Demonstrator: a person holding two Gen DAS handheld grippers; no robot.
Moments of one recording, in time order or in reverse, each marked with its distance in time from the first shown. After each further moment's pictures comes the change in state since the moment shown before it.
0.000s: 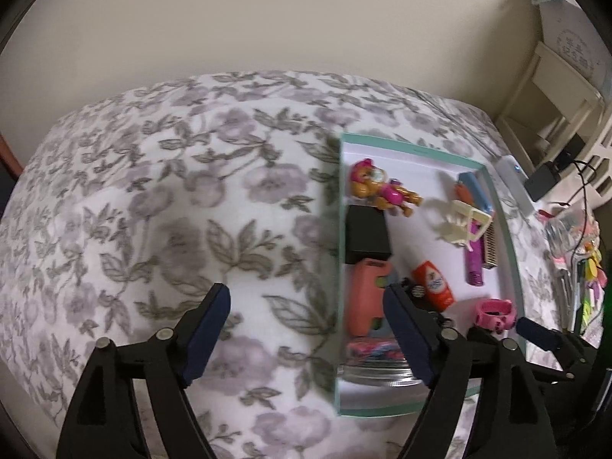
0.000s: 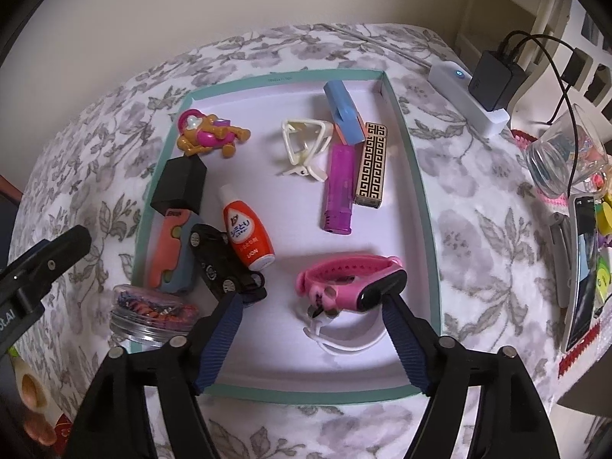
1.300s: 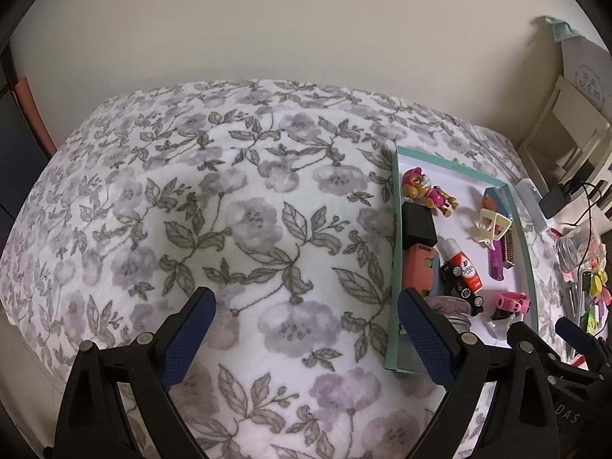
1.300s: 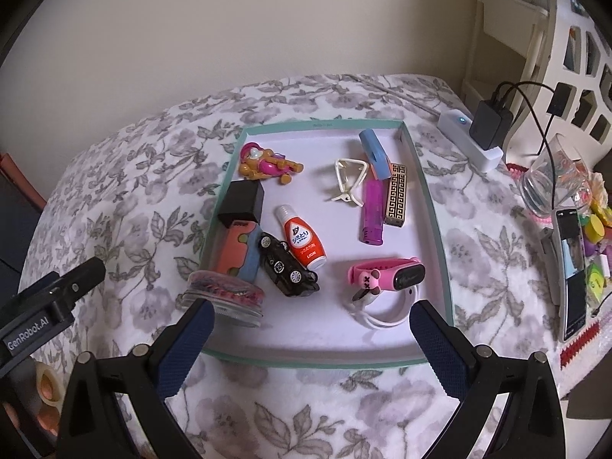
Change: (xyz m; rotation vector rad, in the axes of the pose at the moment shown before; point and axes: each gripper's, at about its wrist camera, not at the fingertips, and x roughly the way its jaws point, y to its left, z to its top) left arm -0.047 0.051 -0.036 -0.095 -0.071 0.066; right arm -0.057 0.032 -0.033 -0.036 -0.176 0.034
